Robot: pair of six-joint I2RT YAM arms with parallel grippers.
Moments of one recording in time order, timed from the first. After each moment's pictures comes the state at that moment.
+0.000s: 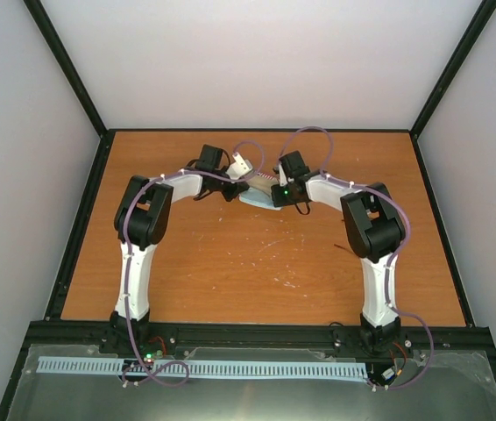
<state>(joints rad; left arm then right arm) -0.35 2.22 1.51 -0.15 0.53 0.52 0.44 2.11 1.43 -0.38 -0.13 0.18</state>
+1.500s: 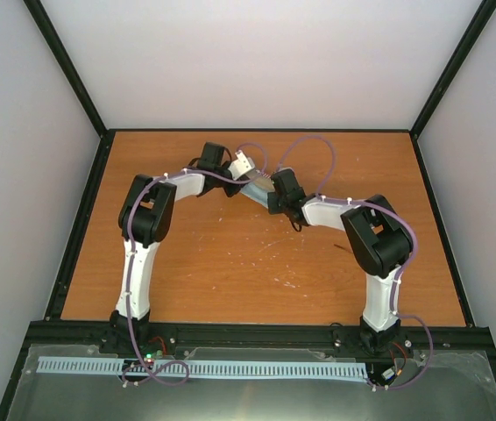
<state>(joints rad) -0.35 2.27 1.54 -0.06 0.49 0.60 0.57 1.95 1.13 0.00 0.18 0.31</state>
